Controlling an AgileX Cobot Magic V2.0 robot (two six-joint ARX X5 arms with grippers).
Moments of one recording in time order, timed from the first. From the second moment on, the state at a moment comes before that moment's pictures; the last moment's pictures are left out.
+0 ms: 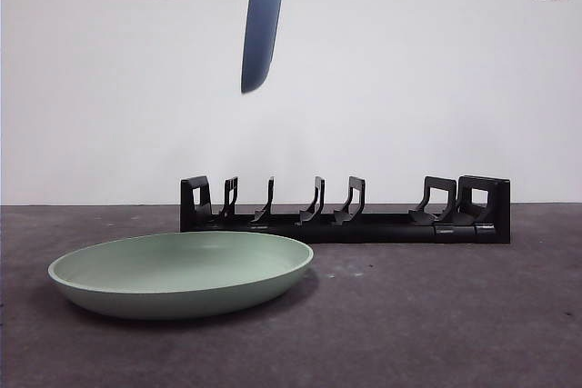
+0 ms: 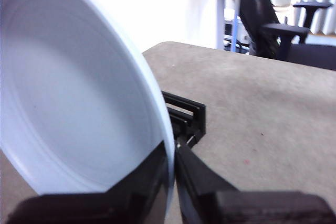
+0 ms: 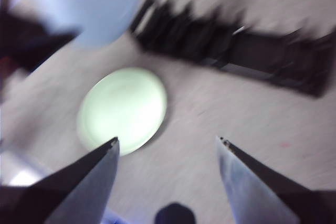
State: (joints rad) left arm -0.57 1.29 0.98 0.12 0.29 0.13; right arm 0.20 1.13 1.59 -1.24 -0.44 -0.06
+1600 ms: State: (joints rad) left arm -0.44 1.73 1.11 0.12 0.26 0.09; right arm 0.20 1.13 1.59 -1.34 -0.45 -0.10
